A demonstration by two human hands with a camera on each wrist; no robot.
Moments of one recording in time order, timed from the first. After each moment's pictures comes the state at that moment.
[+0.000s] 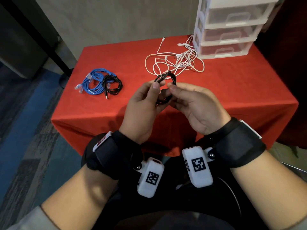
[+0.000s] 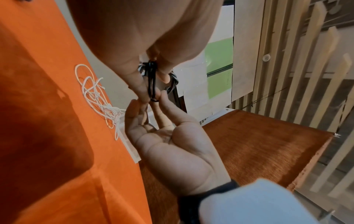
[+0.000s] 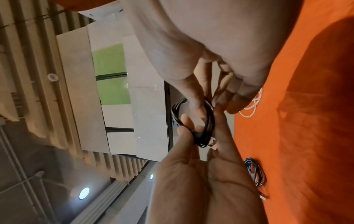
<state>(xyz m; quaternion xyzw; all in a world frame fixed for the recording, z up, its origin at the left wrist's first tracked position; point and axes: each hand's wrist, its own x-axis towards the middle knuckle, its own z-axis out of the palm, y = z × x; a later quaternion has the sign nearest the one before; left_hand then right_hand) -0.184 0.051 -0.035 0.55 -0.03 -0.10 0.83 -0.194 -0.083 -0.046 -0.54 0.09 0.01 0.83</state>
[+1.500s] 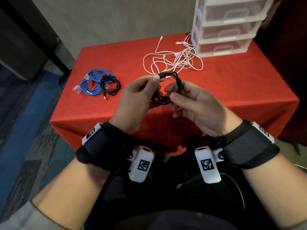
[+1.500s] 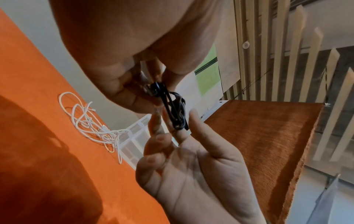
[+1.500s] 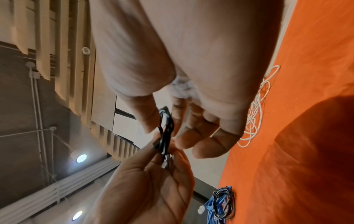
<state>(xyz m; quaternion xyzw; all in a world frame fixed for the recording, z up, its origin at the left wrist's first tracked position) -0.169 0.060 -0.019 0.68 -0.06 -0.10 0.72 -0.209 -0.107 -0.048 -0.62 -0.05 0.07 0.78</state>
